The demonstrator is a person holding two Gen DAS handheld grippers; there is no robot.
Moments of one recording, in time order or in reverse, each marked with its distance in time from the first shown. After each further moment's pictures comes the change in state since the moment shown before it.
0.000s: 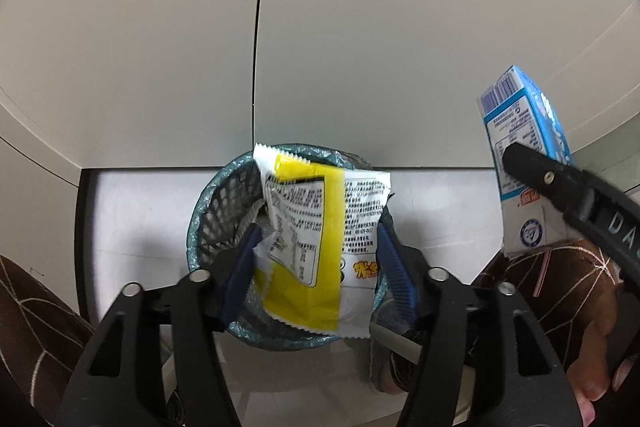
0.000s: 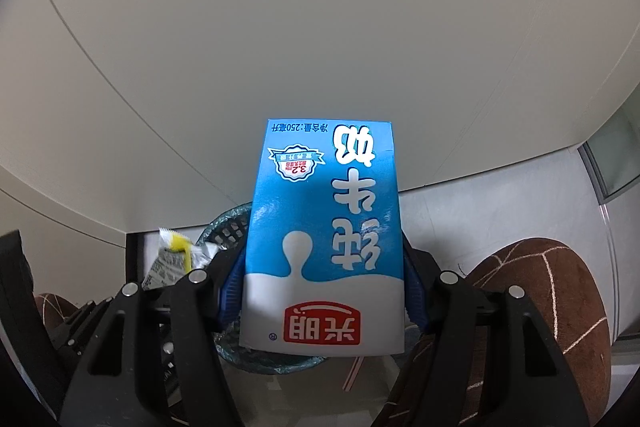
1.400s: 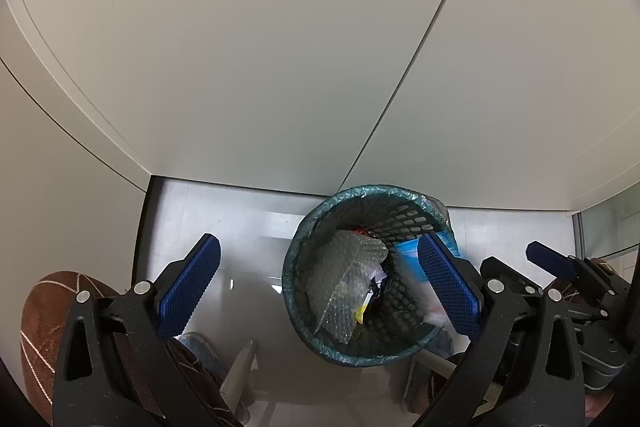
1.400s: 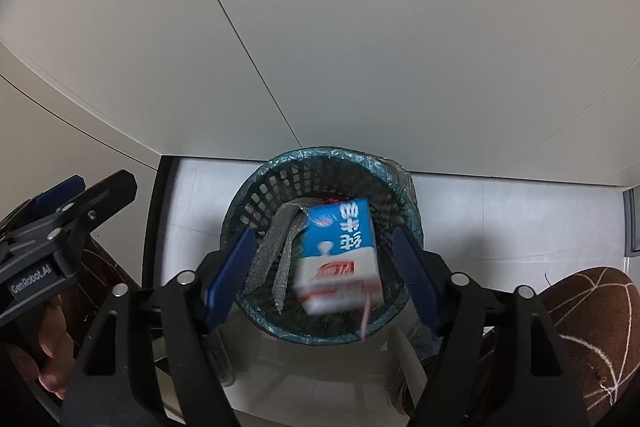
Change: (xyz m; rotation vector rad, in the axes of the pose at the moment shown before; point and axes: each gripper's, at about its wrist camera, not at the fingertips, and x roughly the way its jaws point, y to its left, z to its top) left arm -0.052 0.068 0.029 -0.111 -0.071 0.173; right arm 0.037 0.059 -0.006 -0.249 0.182 0.175
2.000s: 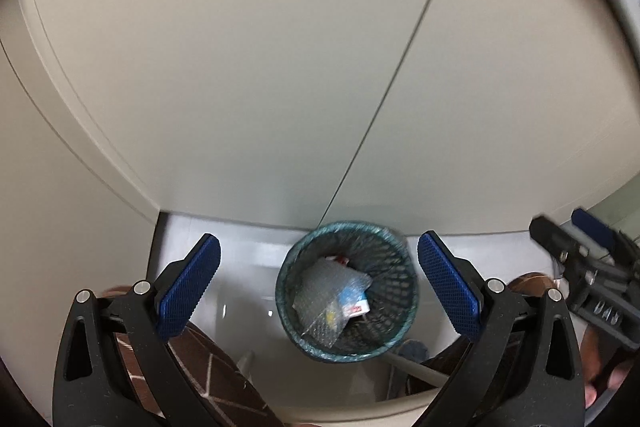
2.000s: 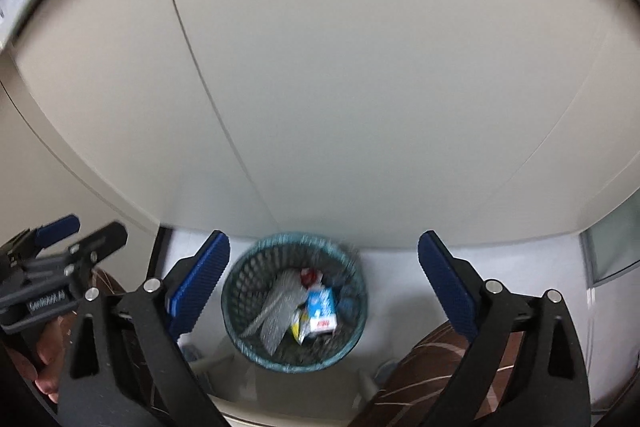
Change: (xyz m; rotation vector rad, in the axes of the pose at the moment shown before) left arm -0.126 -0.011 0.022 0.028 -0.145 -0.067; right arm -0.170 0.009 0.021 -0.002 -0.322 -0.121
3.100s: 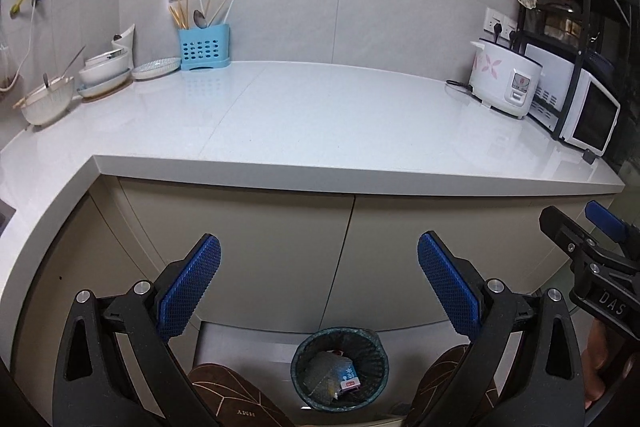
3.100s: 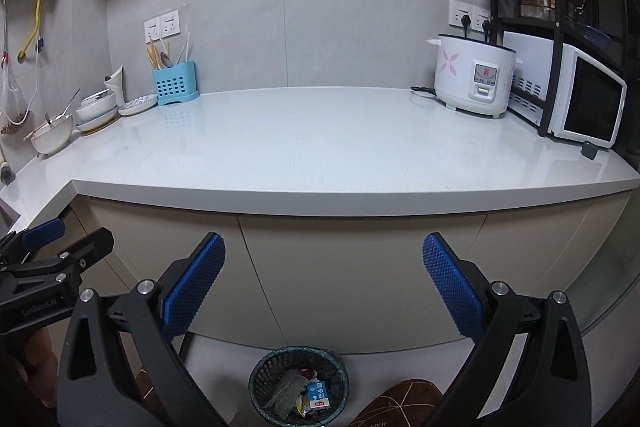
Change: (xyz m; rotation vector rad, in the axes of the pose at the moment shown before) left arm -0.287 -0.053 0.087 0.076 -0.398 0.038; right arm -0.278 -0.005 0.097 0.021 -0.406 -0.026
